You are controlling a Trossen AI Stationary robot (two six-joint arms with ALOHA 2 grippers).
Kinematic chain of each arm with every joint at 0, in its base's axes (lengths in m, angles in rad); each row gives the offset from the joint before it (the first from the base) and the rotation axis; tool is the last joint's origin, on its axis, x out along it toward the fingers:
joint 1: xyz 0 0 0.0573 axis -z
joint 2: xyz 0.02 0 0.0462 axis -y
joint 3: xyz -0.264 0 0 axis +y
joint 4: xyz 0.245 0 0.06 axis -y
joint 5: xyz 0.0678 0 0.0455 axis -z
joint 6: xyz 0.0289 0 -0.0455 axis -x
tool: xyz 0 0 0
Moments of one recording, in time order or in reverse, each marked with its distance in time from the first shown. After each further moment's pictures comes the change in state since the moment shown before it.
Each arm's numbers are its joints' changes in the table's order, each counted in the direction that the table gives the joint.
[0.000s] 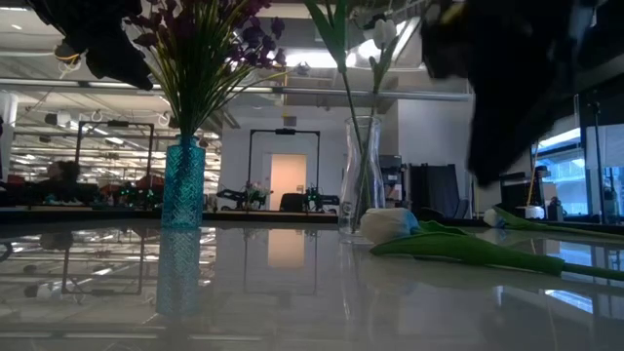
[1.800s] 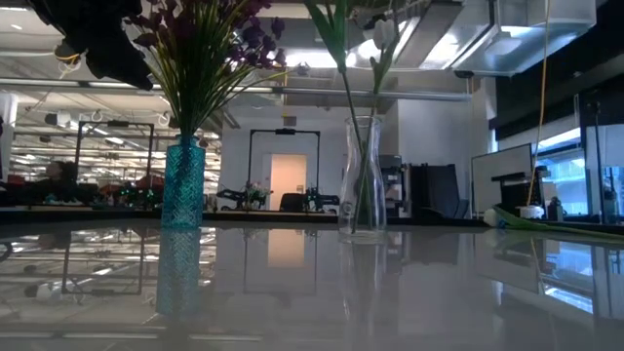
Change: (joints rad) left arm 0.000 0.000 0.000 0.000 0.000 0.000; right arm -0.103 0.260 -0.069 1.129 0.335 1.537
